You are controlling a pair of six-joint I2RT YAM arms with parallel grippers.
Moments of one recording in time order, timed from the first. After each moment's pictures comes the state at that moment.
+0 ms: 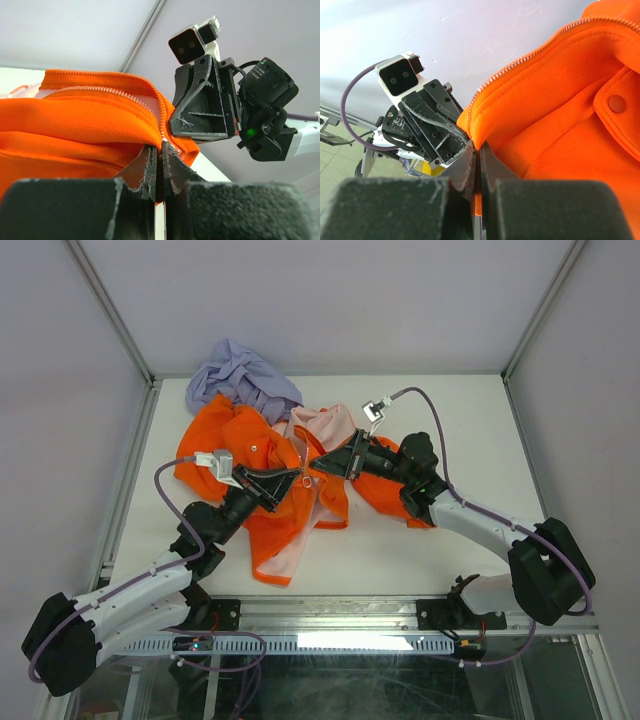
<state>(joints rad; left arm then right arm) -0.73 0.82 0.31 0.84 0.03 -0.59 0.64 1.34 0.75 0.72 -0.62 1.04</state>
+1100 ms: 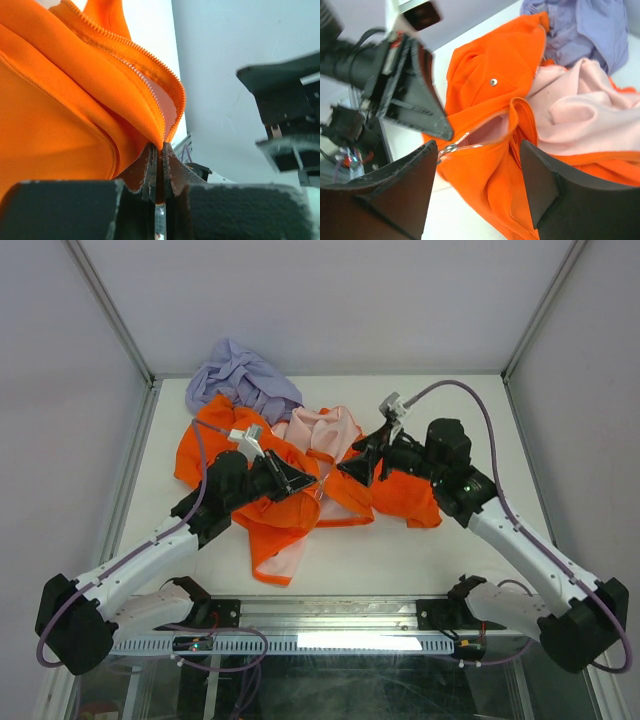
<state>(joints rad) -0.65 1.00 0.68 0.08 0.20 -1.09 0.55 1.10 0.94 -0.01 -0.54 0.23</state>
